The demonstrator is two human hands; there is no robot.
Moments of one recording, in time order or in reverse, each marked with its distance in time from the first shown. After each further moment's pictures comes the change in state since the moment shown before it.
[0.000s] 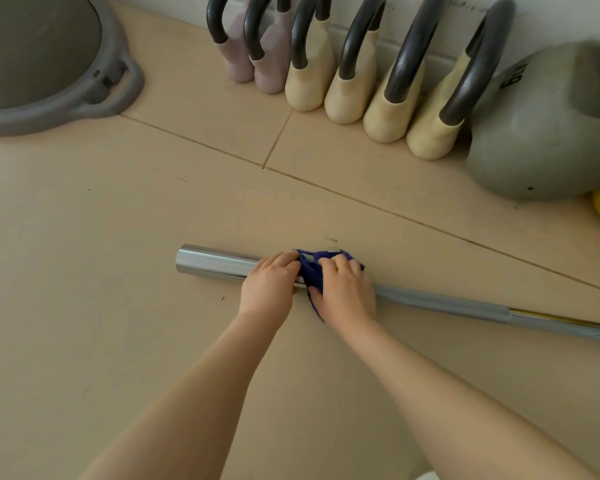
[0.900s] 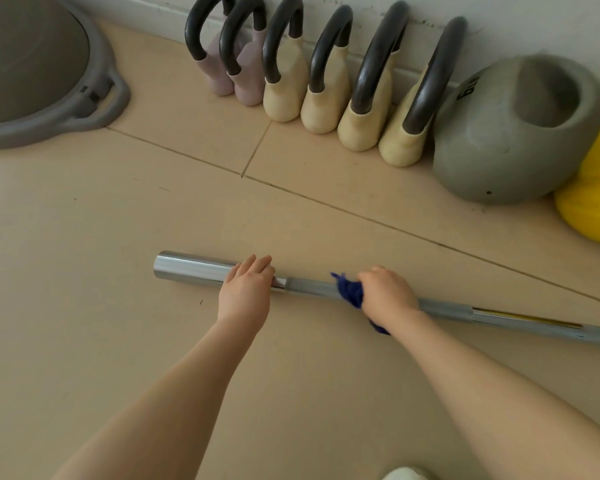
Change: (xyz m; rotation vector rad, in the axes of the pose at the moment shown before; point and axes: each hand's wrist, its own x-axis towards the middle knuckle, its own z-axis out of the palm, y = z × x) left_hand -0.003 0.011 0.007 0.082 -0.043 -0.107; right_hand -0.007 0.090 -0.047 -0.184 -0.228 0.078
